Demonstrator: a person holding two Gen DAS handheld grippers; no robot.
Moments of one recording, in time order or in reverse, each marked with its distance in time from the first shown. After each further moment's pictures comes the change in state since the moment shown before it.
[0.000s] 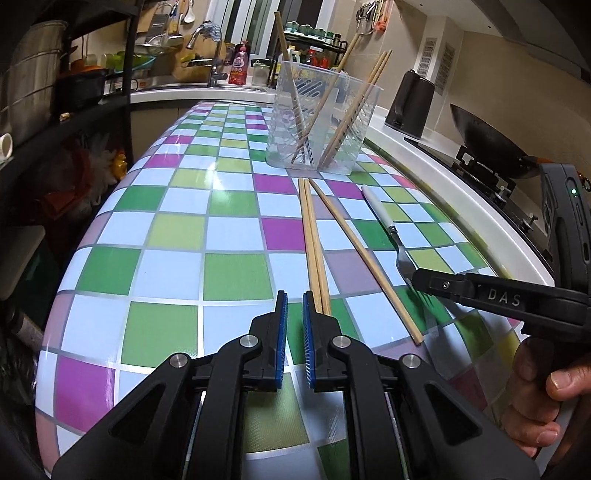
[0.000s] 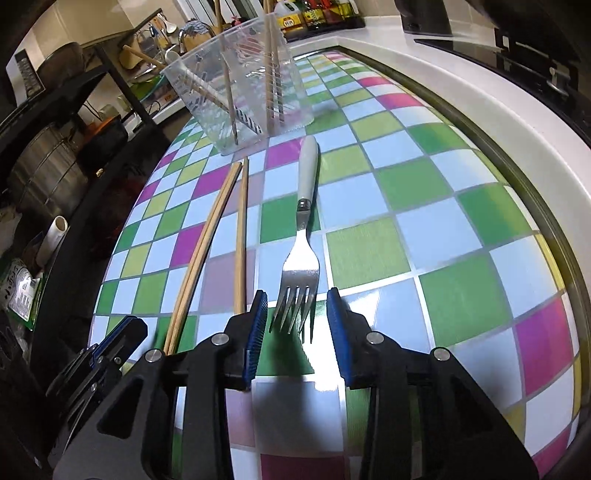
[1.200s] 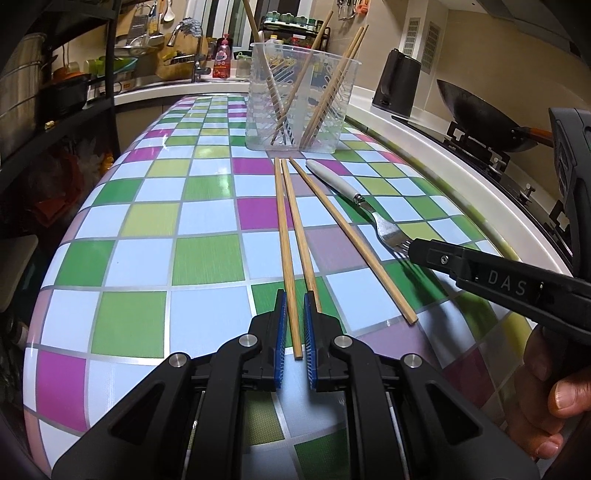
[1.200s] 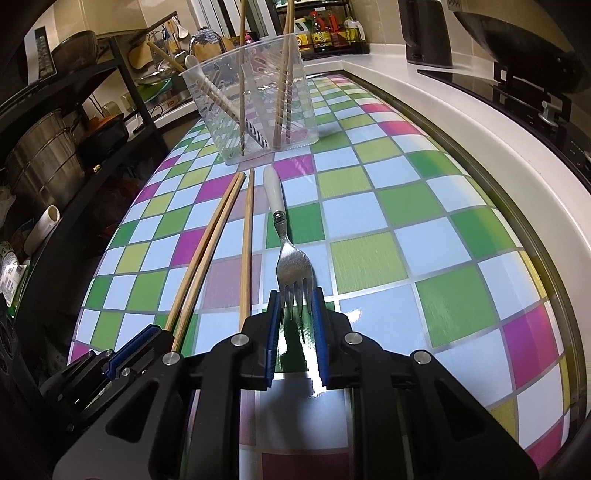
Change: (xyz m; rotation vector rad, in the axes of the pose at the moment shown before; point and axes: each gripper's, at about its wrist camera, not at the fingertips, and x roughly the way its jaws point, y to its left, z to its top) left arm 0.012 -0.021 -0.010 0.070 0.039 0.000; right arm -0.011 0.015 -0.011 -0.077 -0.099 -0.070
